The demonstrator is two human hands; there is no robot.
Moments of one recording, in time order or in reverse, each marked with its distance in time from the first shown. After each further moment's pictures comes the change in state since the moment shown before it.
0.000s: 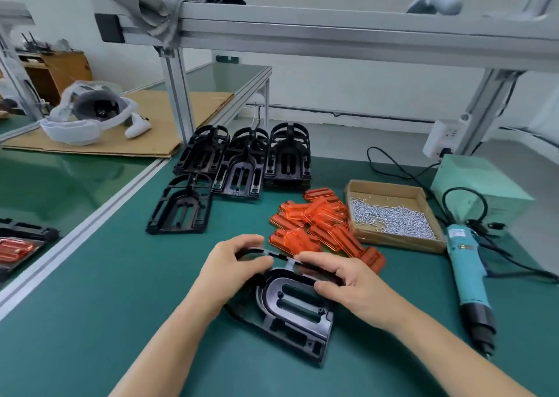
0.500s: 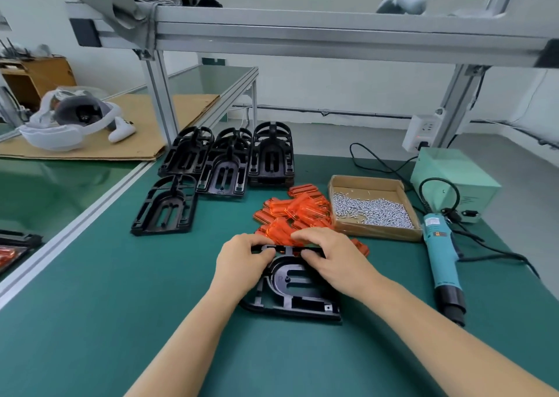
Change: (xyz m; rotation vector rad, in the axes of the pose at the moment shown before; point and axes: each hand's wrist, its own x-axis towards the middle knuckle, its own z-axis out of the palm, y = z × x) left_hand 0.005 0.016 0.044 0.324 0.088 0.079; right_hand 0.017 0.000 -0.010 -0.373 0.180 -0.033
